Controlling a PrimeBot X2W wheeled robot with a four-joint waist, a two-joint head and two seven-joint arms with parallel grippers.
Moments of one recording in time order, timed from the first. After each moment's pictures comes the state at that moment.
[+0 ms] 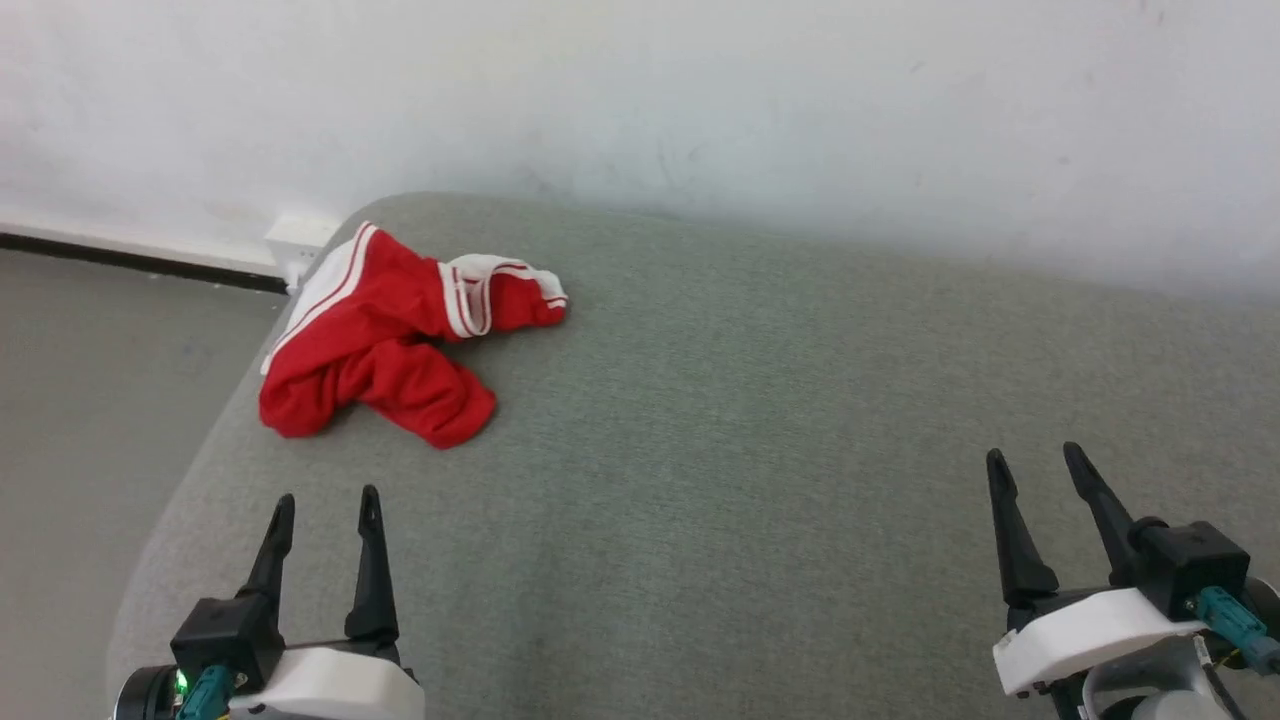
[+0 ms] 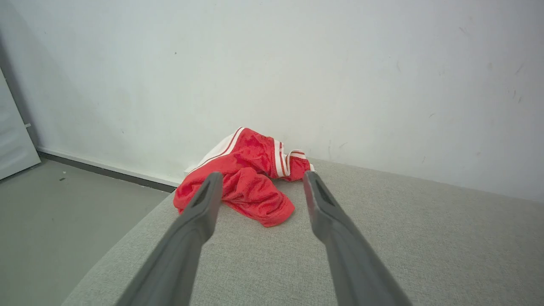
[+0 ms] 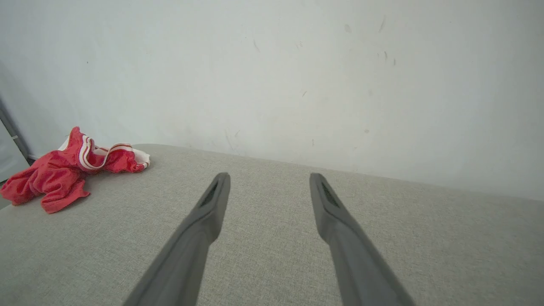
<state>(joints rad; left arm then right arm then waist) 0.11 0.05 0.05 -0.05 -0.12 0.02 -0.16 0.02 -0.05 -0.05 0.08 0.10 0.13 -0.16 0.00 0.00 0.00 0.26</state>
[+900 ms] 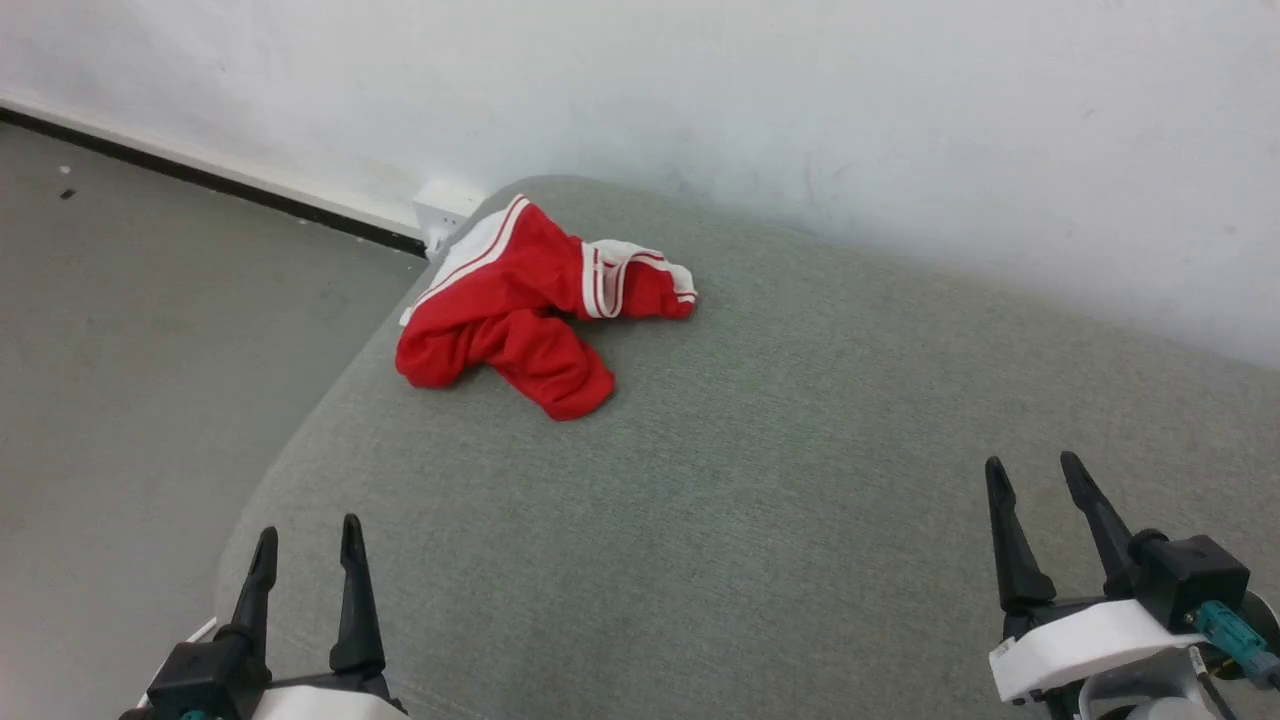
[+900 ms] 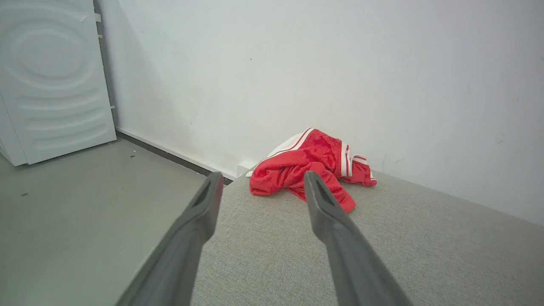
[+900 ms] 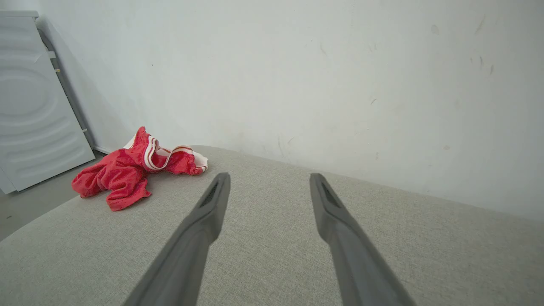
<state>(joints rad) 0.16 0.05 0.06 -0.05 -0.17 0.02 -0.22 0.02 -0.05 -0.04 0.13 0.13 0.13 -0.22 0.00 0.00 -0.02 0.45</state>
